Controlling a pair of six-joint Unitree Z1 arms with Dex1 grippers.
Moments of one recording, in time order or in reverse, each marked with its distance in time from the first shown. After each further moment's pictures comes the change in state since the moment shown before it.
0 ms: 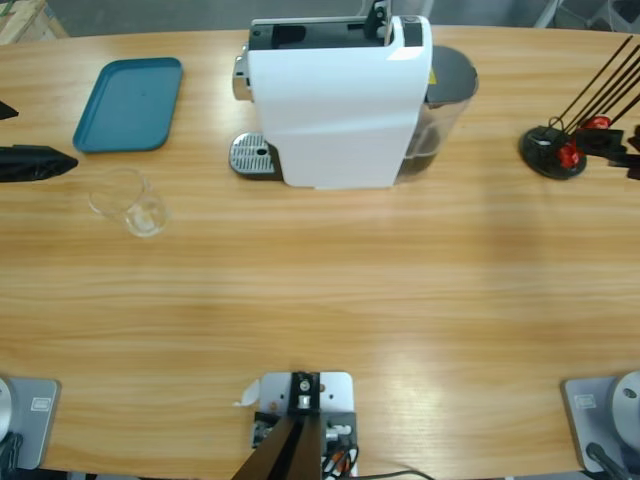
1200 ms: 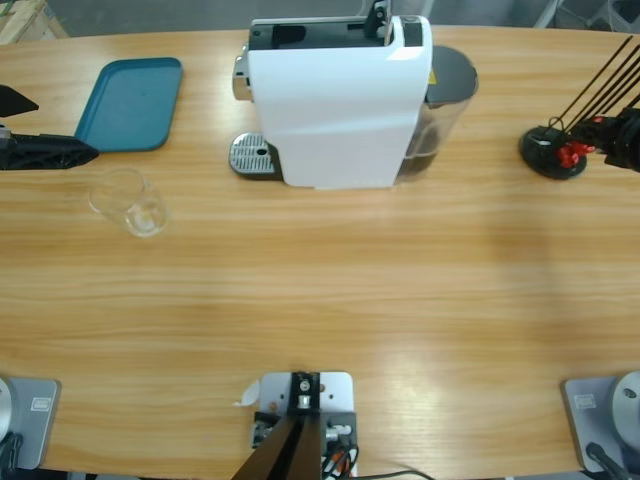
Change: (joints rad) arm 0 0.000 0.053 -0.002 -0.051 0.000 -0.013; arm 1 -0.148 0.178 0.100 -0.340 0.014 -0.086
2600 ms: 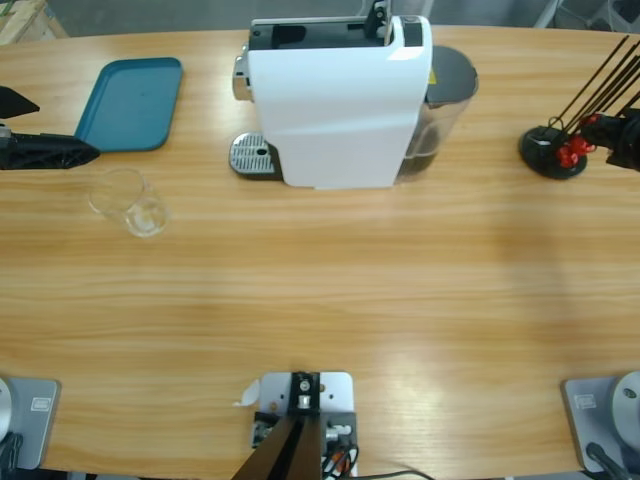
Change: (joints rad) arm 0 0.000 0.000 0.000 0.000 -0.006 -0.019; arm 1 -0.046 -0.002 0.016 -0.027 0.047 -0.006
